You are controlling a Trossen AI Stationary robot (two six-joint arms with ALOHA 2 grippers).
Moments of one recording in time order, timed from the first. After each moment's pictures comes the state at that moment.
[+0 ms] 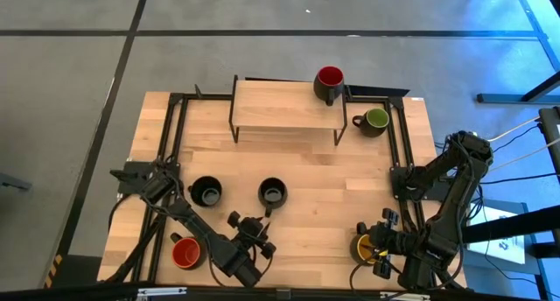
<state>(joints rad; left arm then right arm) -0.71 2.17 1.49 -0.87 -1.02 -1.66 1.11 1.52 1.19 -1.05 0.61 1.35</state>
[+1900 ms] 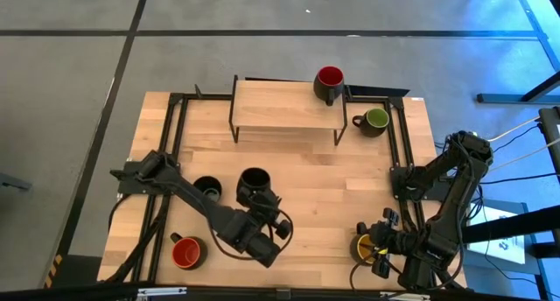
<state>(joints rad) -0.56 2.00 1.76 -1.06 -1.01 -1.40 1.11 1.52 1.20 -1.05 0.63 1.41</state>
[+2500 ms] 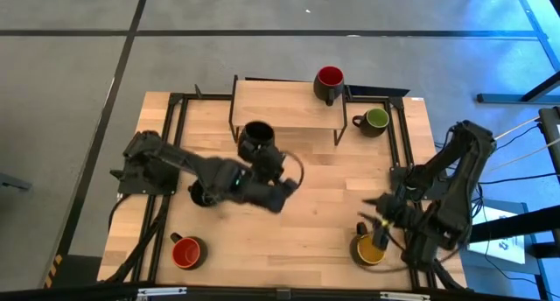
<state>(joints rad) -0.34 1.81 1.83 -1.00 -1.01 -0.88 1.02 1.39 1.30 -1.32 0.84 1.38</state>
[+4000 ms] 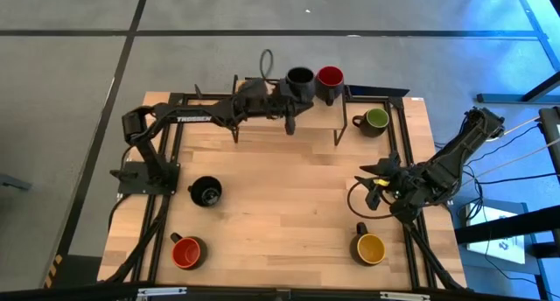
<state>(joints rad) 0.38 1.72 1.25 0.44 0.17 -0.09 0.76 0.99 0.89 -1.05 0.89 1.17</state>
